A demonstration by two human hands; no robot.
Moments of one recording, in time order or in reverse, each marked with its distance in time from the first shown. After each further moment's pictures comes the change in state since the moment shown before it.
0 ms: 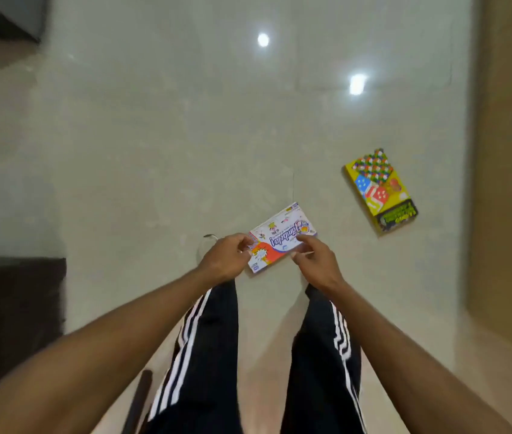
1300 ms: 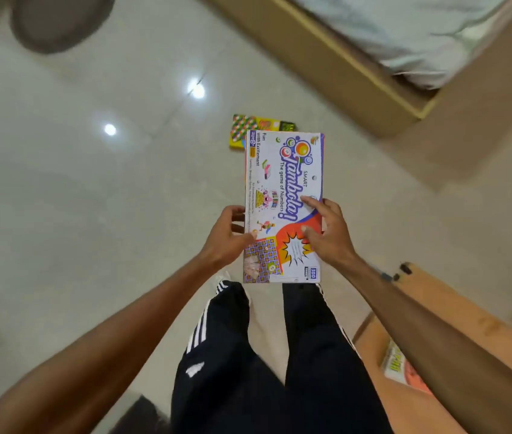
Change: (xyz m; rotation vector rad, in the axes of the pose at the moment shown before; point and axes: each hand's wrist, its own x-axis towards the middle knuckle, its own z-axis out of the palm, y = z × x) left_hand -0.167 0.133 -0.013 0.300 -0.453 0.428; right_hand -0.256 0.016 -0.012 0.604 0.743 0.042
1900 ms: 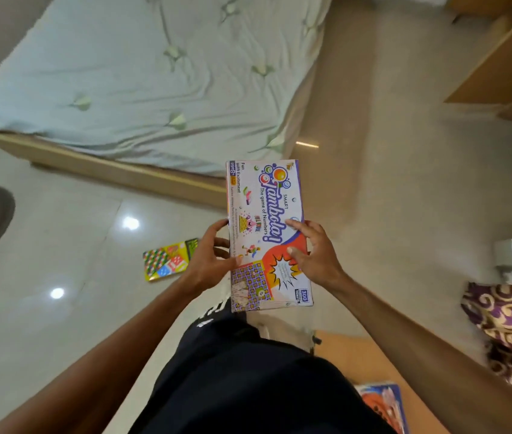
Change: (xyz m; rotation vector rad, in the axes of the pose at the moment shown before) left_hand 0.065 0.298 0.211 0.233 -0.222 0.365; right_hand 0.021 -0.001 -0.339 0.185 0.378 -0.089
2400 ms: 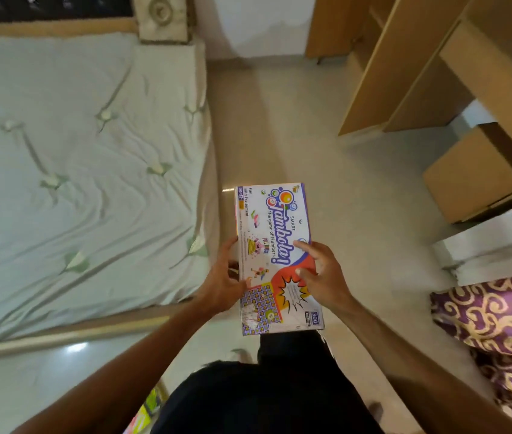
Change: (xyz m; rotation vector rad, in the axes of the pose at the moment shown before) left_hand 0.297 0.235 0.148 0.176 -0.378 0.261; right_hand 0.209 0.019 -0.234 0.100 0.428 0.086
